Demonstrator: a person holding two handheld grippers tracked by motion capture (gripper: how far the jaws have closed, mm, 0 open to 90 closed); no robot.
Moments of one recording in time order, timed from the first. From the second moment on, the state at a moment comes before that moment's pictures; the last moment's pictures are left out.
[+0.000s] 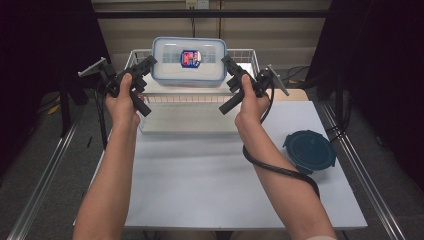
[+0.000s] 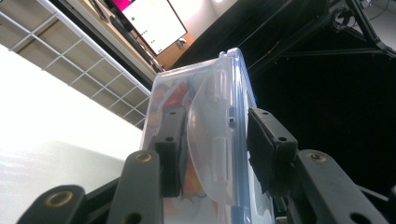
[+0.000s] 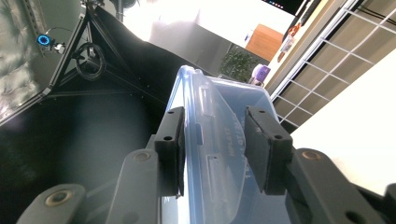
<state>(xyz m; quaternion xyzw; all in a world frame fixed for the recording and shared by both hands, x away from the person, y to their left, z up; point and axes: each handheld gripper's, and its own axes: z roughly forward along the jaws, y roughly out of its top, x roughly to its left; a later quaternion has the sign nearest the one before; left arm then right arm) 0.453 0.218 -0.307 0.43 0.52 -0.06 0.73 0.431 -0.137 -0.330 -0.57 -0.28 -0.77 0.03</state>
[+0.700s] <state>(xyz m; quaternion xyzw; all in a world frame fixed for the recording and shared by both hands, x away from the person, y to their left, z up) 0.479 0.211 -0.326 0.43 0.55 -0.05 0.71 0.458 -0.134 -0.344 -0.60 -0.27 -0.76 0.02</state>
